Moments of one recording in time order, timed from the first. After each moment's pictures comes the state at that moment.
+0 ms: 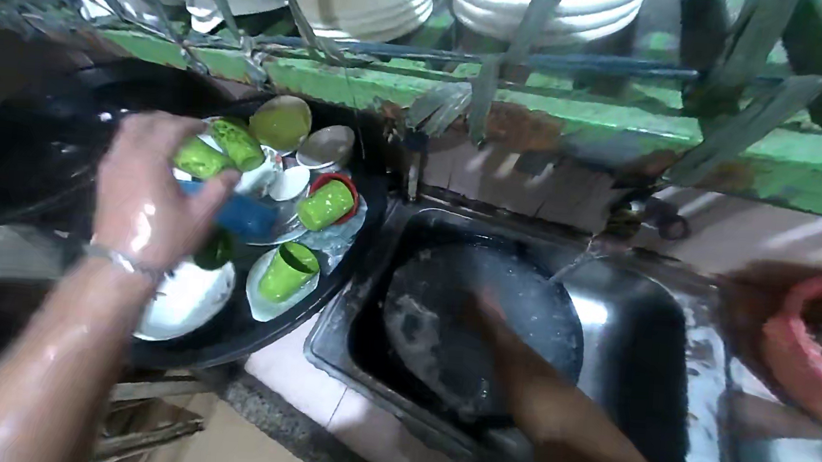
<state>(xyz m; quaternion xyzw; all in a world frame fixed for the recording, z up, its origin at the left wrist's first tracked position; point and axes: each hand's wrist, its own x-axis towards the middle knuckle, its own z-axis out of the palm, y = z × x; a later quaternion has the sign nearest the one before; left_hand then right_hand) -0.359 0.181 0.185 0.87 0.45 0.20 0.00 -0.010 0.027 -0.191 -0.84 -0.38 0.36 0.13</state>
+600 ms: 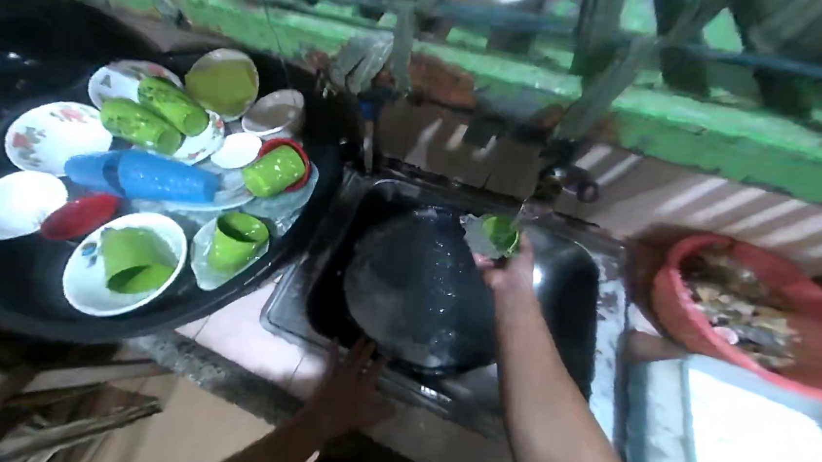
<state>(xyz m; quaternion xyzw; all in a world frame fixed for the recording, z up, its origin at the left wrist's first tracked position) -0.317 -0.050 -0.111 0.93 0.26 -0.12 0.22 0.023 -0.030 -0.048 -0.44 0.17 0.37 0.80</state>
